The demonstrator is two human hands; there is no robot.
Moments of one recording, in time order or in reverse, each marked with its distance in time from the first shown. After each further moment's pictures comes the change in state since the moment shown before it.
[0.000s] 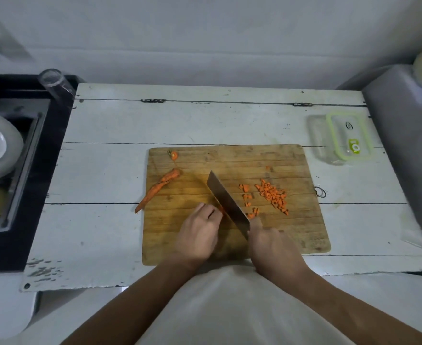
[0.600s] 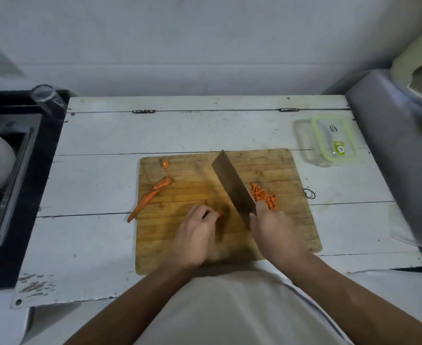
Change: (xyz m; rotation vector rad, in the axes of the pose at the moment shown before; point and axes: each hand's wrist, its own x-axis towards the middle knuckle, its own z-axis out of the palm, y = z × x) left_hand 0.007 0.002 0.003 -0.094 0.062 0.008; right_hand 0.020 0.024 -0.021 0.186 0.154 0.094
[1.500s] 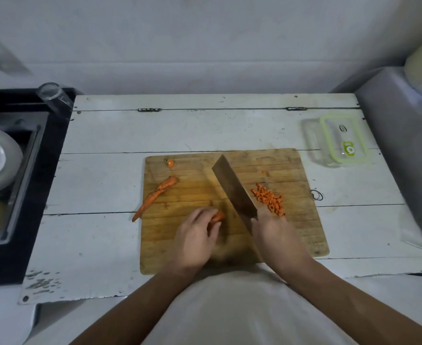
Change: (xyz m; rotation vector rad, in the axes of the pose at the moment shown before) left_hand -0.008 0.001 -0.004 -0.136 0.068 -0.272; right_hand 0.001 -0.002 0.010 0.012 -0.008 -0.022
